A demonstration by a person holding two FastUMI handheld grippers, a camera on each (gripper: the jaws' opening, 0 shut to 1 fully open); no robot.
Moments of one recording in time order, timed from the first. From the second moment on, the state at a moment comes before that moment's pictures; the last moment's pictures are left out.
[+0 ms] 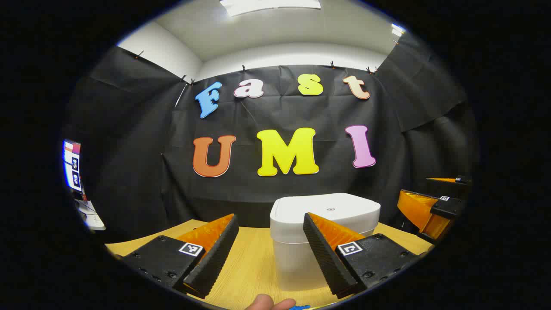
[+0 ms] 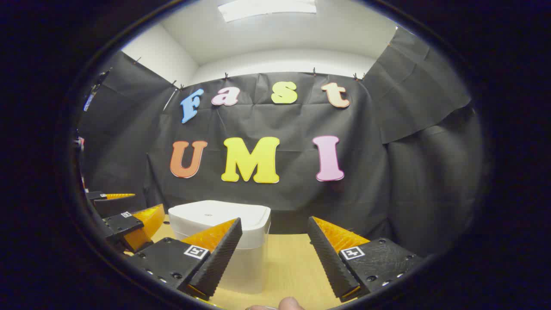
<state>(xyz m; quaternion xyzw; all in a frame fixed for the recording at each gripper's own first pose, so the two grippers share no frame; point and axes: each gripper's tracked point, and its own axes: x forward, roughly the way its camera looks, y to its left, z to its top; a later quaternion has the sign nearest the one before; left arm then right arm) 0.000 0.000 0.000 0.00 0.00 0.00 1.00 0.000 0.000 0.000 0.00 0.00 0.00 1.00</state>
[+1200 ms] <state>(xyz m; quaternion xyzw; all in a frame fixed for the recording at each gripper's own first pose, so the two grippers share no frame) 0.007 -0.016 -0.008 0.00 0.02 -0.04 1.00 0.001 -0.002 0.002 0.03 0.01 0.01 1.00</state>
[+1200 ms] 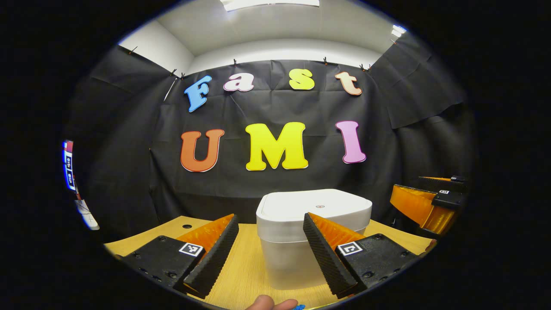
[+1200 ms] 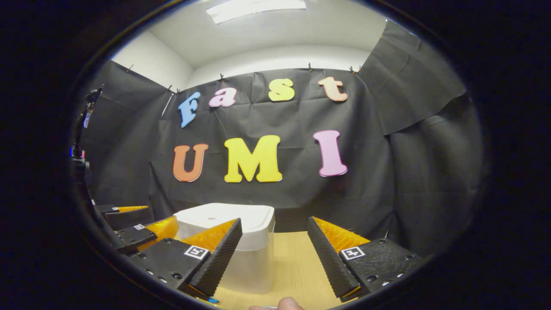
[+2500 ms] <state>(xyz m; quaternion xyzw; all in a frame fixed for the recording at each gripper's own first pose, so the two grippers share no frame) -0.013 0.031 -0.017 0.00 0.02 0.00 1.00 0.084 0.088 0.005 0.01 0.09 0.07 0.99</state>
